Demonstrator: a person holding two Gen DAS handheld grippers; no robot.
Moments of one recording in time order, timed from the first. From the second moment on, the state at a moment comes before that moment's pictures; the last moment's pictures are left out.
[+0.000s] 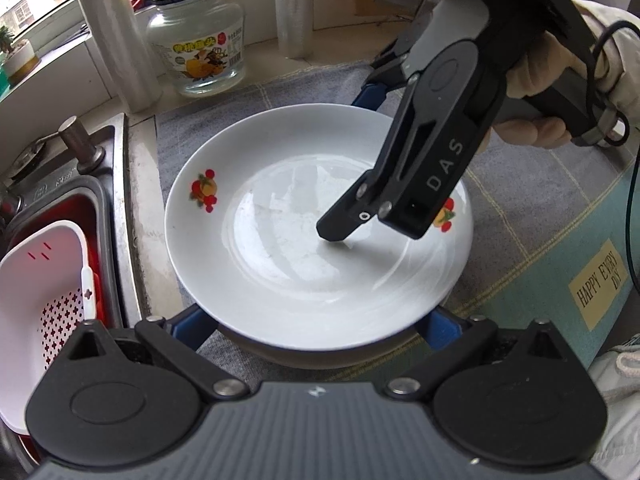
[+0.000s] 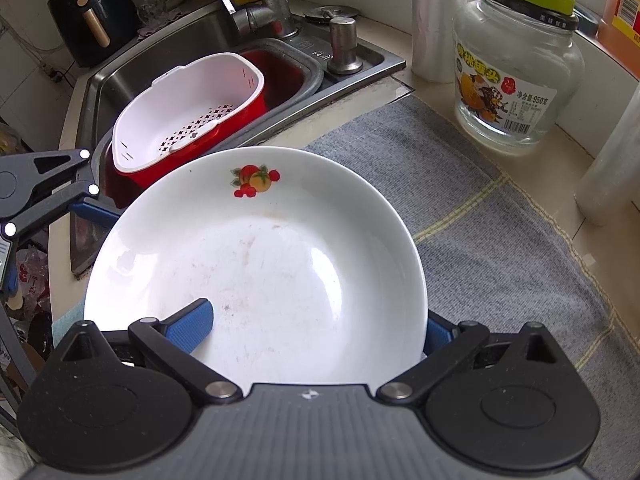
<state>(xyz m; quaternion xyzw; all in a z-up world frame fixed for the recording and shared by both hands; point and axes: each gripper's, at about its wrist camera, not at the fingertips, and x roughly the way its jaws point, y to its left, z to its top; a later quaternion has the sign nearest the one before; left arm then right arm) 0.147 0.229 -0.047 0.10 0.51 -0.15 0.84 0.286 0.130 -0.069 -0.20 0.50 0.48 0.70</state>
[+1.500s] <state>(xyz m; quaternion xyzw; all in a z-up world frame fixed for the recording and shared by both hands) 0.108 0.249 -0.039 0.13 0.46 -0.12 0.87 0.262 0.111 -0.052 -0.25 0.44 0.45 0.73</state>
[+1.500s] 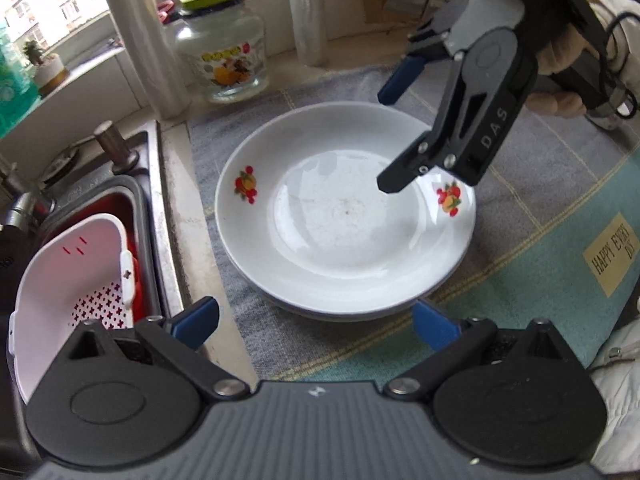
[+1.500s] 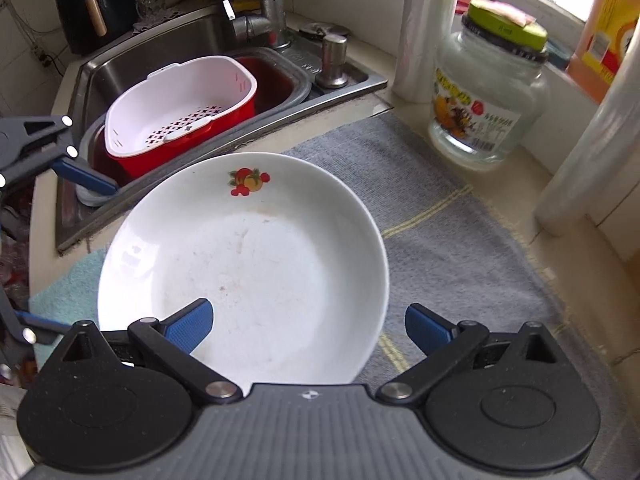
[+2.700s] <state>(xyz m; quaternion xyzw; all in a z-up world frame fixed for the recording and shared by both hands) 0.122 0.153 -0.027 0.06 0.31 -0.17 0.94 0.138 -0.063 -0.038 -0.06 0.37 0.11 0.92</state>
